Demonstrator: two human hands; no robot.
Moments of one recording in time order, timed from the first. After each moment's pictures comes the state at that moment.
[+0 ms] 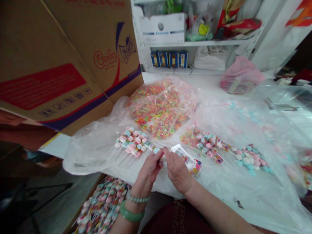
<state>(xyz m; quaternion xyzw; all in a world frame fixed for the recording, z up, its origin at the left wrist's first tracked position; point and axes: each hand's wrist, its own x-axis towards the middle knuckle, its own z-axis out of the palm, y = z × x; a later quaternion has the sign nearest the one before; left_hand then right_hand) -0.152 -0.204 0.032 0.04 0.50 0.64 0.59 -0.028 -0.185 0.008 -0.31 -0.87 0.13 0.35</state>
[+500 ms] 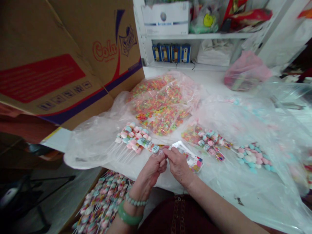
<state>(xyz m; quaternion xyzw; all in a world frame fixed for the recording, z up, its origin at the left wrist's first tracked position) -0.143 -0.223 0.043 0.13 0.47 0.58 0.66 -0.029 -0.174 0.014 -0.30 -0.84 0.30 0.35</state>
